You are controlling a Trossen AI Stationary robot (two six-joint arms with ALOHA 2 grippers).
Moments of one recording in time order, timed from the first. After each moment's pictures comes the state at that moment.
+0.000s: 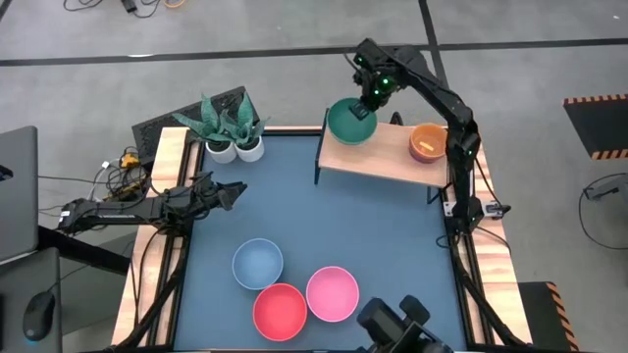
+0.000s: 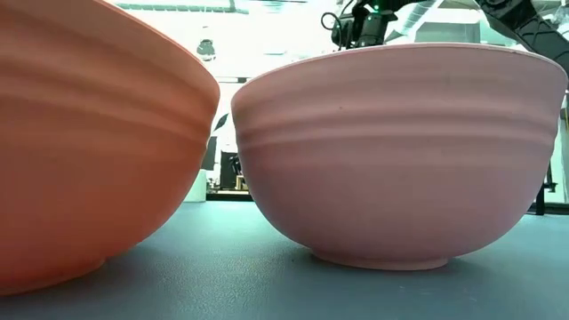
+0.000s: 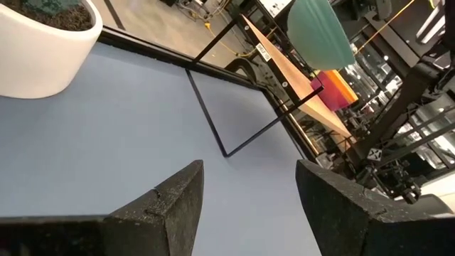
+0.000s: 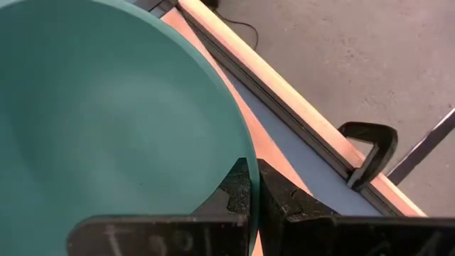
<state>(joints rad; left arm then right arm) 0.08 0.20 0.02 0.06 -0.50 -0.88 -0.76 2.05 2.35 -1.54 0.00 0.07</state>
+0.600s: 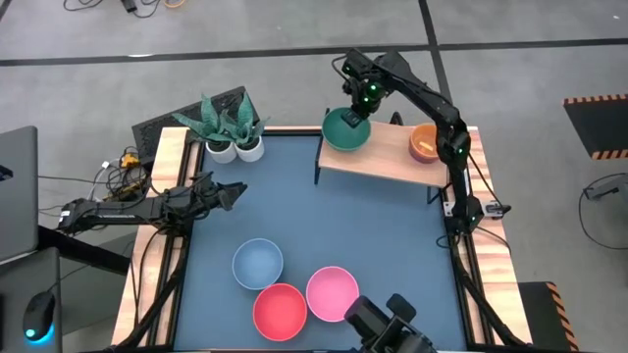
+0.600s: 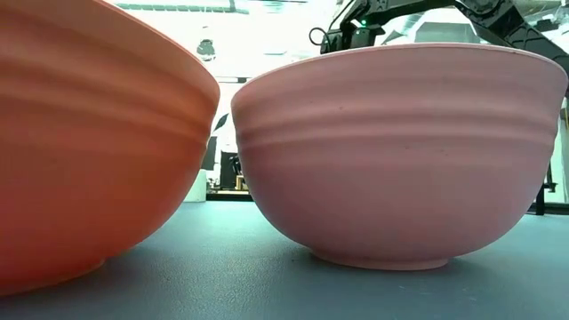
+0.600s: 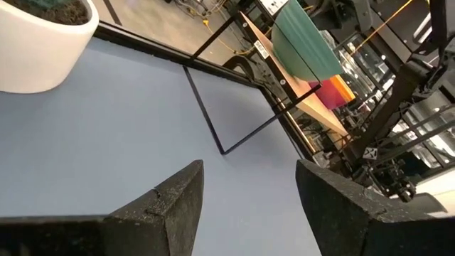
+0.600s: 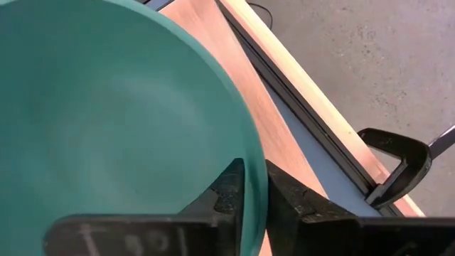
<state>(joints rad) 0.08 0.20 0.02 0.06 -0.49 -0.90 -0.74 2.13 2.35 -1.53 -0.02 0.01</state>
